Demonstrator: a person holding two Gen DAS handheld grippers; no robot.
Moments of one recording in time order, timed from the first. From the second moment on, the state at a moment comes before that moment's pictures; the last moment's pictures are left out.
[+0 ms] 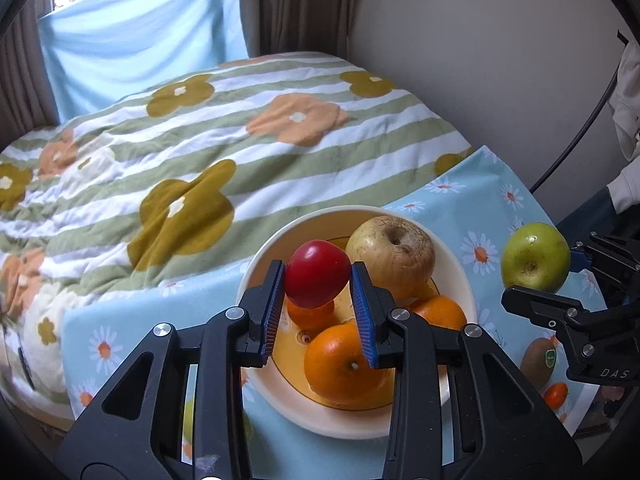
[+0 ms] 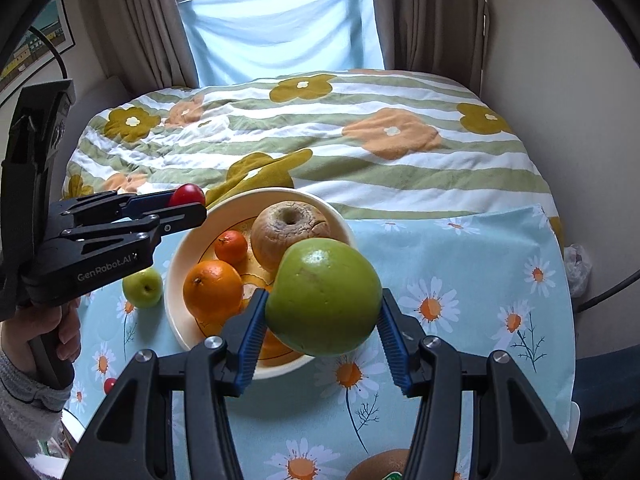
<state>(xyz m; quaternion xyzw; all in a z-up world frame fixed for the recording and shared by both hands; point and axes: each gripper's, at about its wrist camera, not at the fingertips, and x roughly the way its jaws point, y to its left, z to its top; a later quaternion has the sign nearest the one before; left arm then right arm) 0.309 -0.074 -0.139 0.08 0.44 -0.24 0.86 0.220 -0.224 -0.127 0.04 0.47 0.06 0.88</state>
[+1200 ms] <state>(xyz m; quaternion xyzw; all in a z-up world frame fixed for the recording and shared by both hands) 0.302 -0.020 -0.145 0.08 0.46 -0.22 0.86 0.259 -0.229 -0.163 0.05 0.49 0.05 0.87</state>
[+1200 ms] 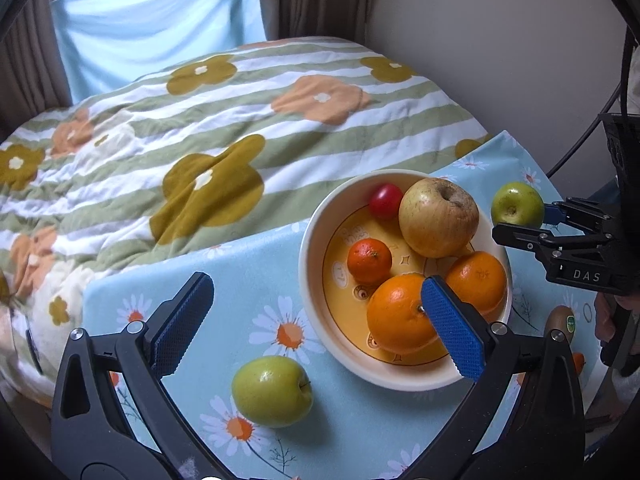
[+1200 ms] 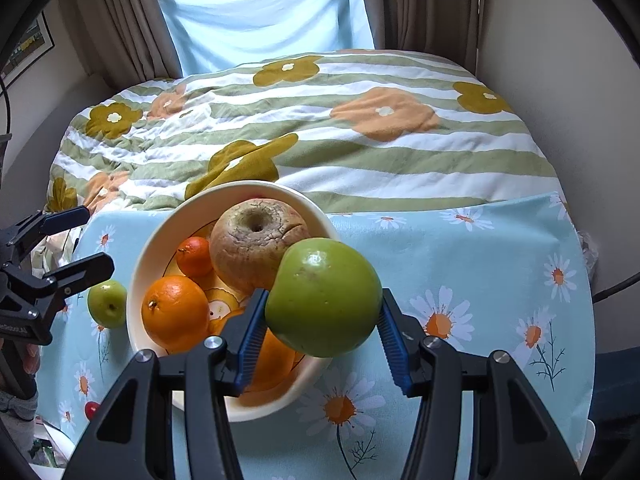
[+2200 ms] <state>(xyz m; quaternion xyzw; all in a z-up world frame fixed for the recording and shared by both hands) 0.222 0.006 -0.110 0.05 0.44 -0.16 0.88 0.214 -0.232 -0.118 0.05 0.46 0.07 0.88</state>
